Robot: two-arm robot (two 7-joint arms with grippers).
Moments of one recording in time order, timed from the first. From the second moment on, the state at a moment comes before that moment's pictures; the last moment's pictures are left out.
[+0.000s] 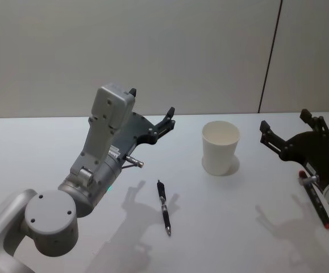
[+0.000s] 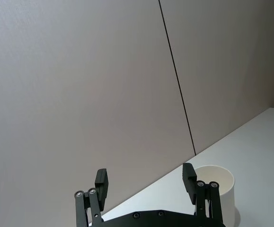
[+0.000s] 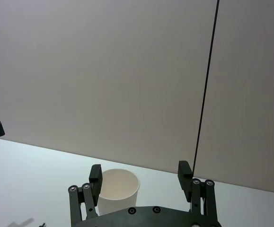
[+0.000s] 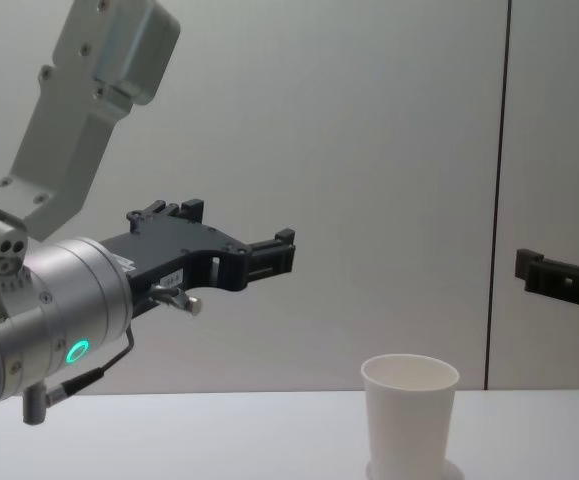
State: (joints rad) left arm -0.24 0.38 0.45 -1.63 -0.20 0.01 -0.01; right arm -0.01 0.34 -0.23 -1.77 0.29 0.03 0.07
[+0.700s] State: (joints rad) left arm -0.24 0.38 0.45 -1.63 -0.20 0.01 -0.01; right arm -0.01 0.33 -0.23 -1.78 0.30 0.10 0.04
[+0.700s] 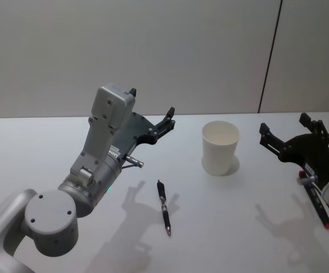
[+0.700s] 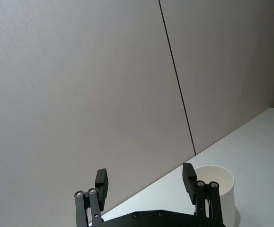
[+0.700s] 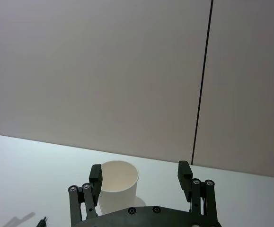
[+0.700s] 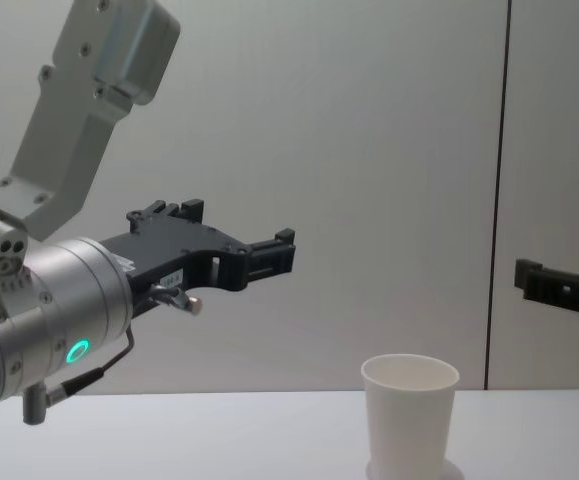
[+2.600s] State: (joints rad) left arm -0.24 0.38 0.45 -1.63 -0.20 0.01 -0.01; right arm 0.27 0.28 -0.16 -1.58 0.22 0.83 -0.06
